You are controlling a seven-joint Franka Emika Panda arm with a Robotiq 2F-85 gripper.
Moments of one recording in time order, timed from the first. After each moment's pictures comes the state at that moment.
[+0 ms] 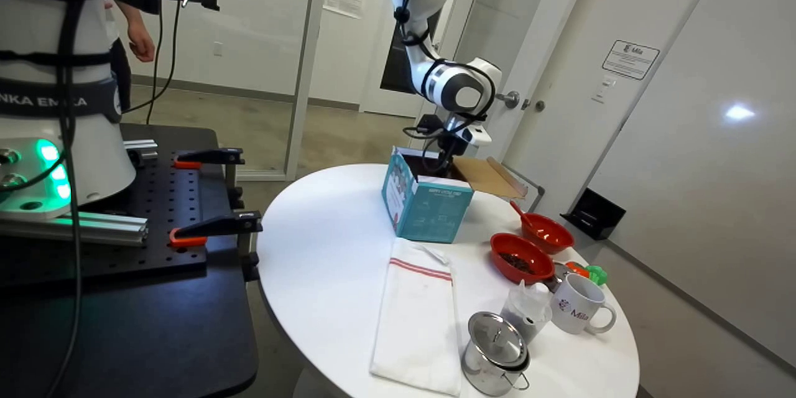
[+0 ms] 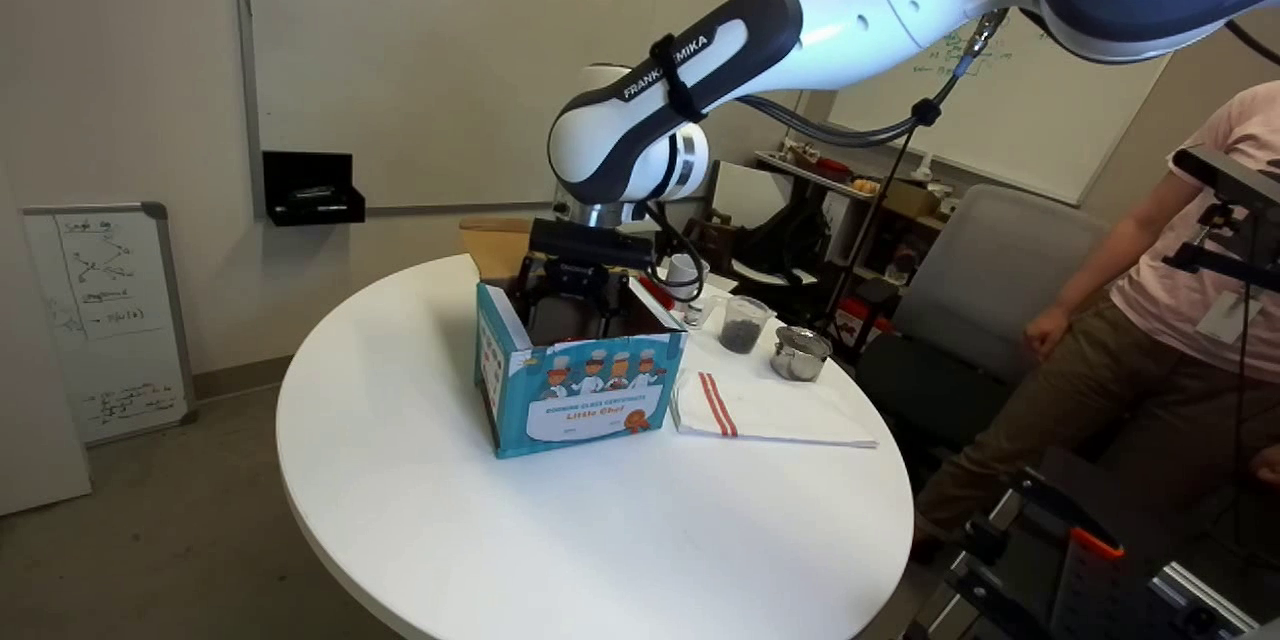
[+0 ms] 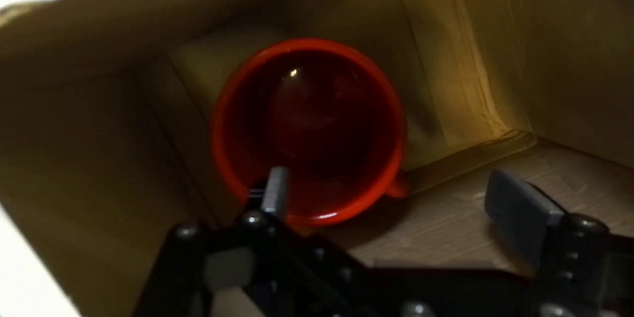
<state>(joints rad) 0.14 1.06 -0.05 -1.32 0.09 2.33 0.77</state>
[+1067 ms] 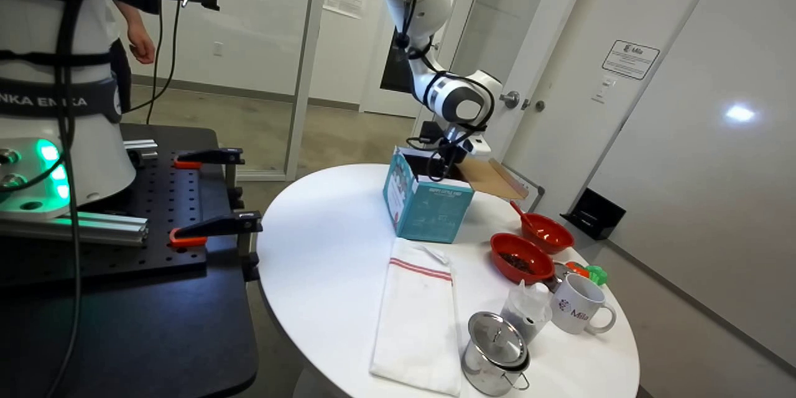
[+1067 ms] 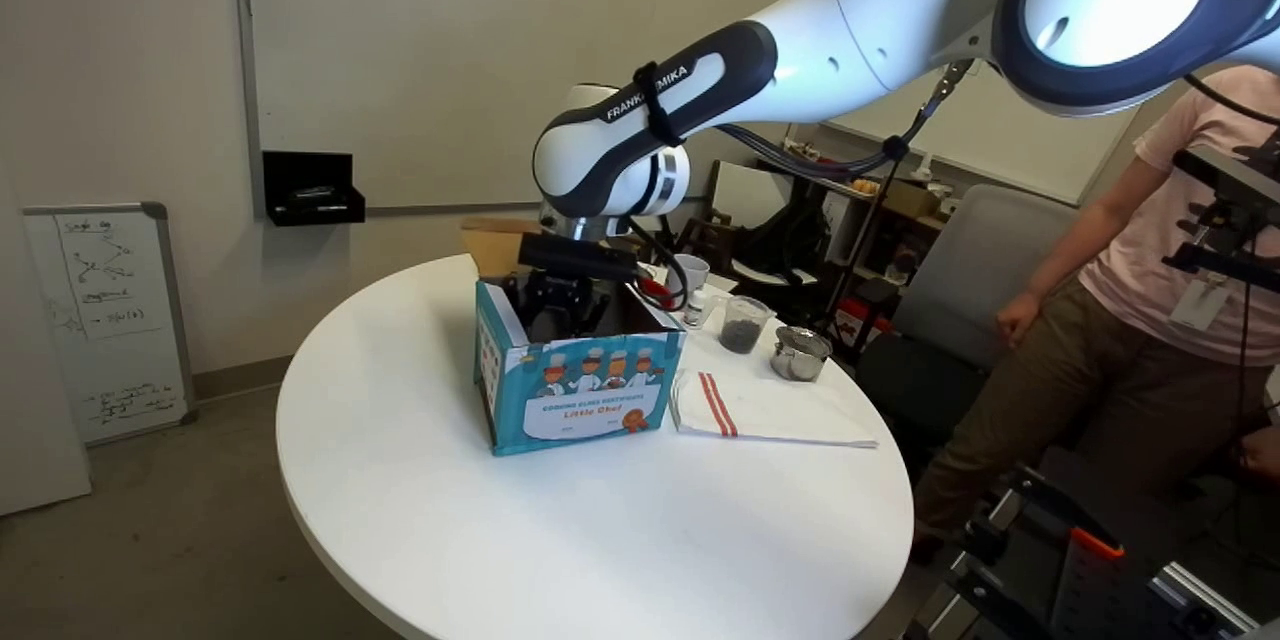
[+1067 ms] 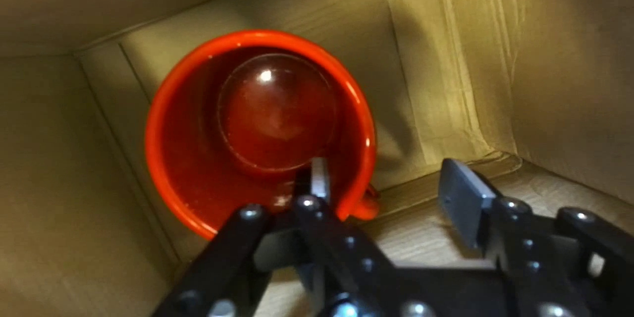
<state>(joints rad) 0.11 1.18 -0.01 -1.16 0.10 2.29 0.70</state>
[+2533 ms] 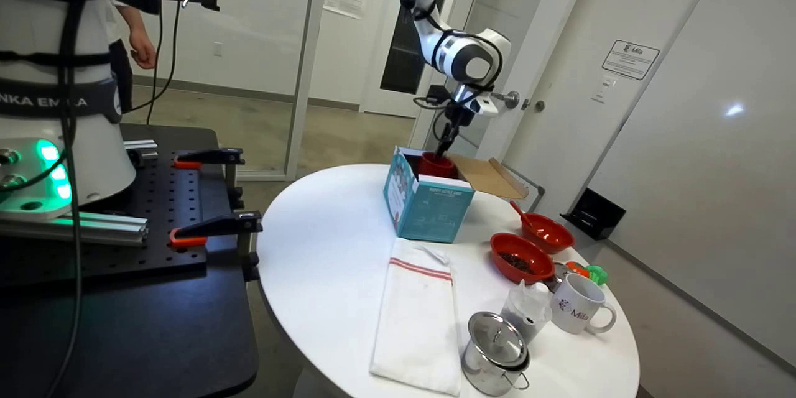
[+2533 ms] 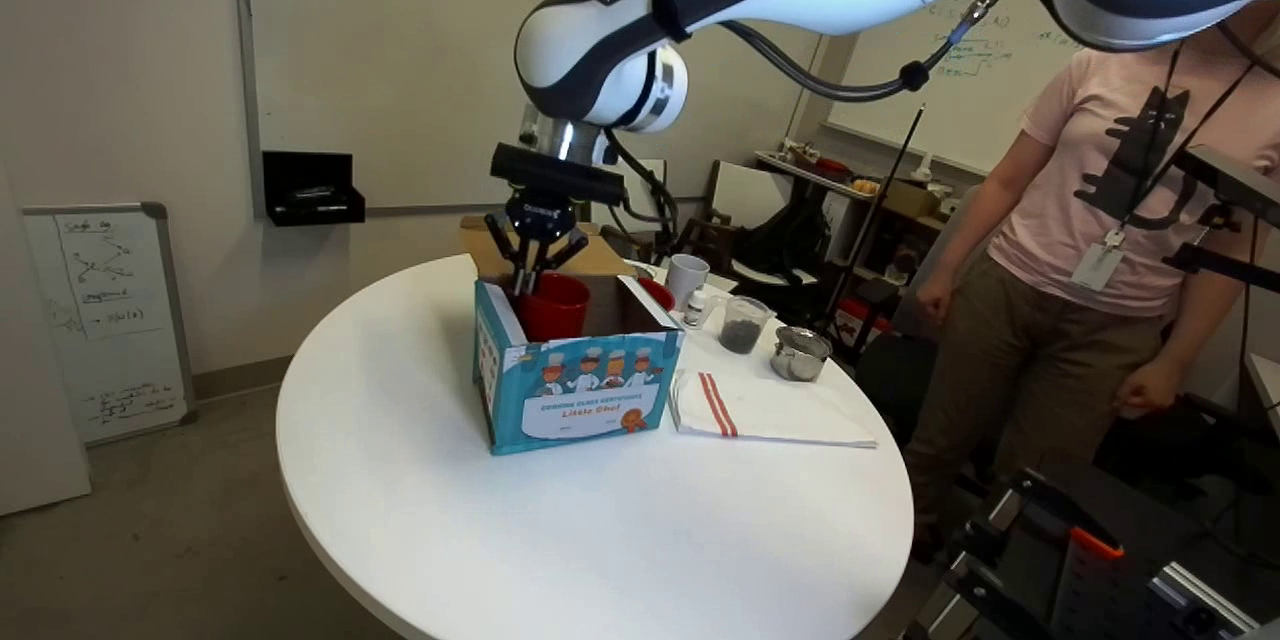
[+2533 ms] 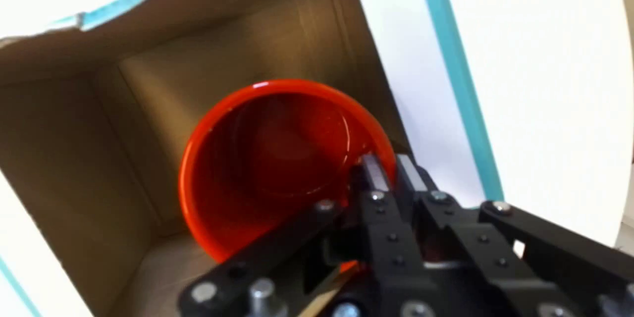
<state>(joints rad) 0.16 1.03 -0.01 -1.18 0.12 2.19 0.75</state>
